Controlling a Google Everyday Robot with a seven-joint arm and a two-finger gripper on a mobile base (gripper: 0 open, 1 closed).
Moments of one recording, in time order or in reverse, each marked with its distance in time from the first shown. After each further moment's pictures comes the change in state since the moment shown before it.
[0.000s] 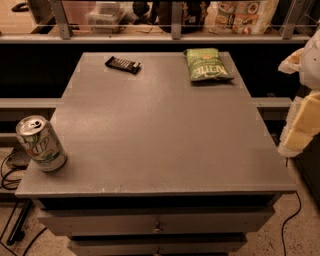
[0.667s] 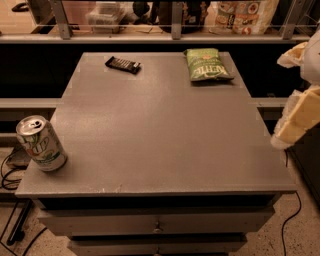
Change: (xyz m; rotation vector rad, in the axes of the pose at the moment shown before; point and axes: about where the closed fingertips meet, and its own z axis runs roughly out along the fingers) arm -0.009 -0.011 -0.002 0.037 -0.114 0.026
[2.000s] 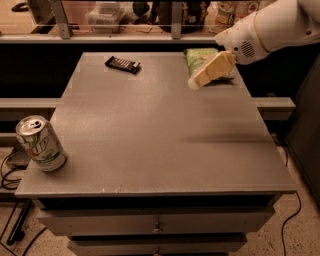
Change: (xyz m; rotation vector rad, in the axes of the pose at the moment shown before) arm -0.131 -0.122 0.096 0.000 -0.513 0.169
